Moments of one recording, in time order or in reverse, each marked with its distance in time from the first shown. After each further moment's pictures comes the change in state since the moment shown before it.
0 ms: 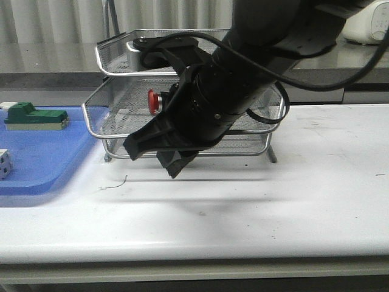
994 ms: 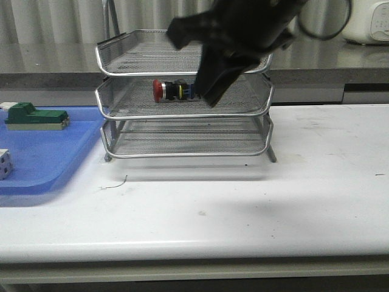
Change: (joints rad) left arm 0.000 0.000 0.000 0.000 0.000 0.000; right arm -0.178 -0.279 -0.078 0.031 0.401 0.000
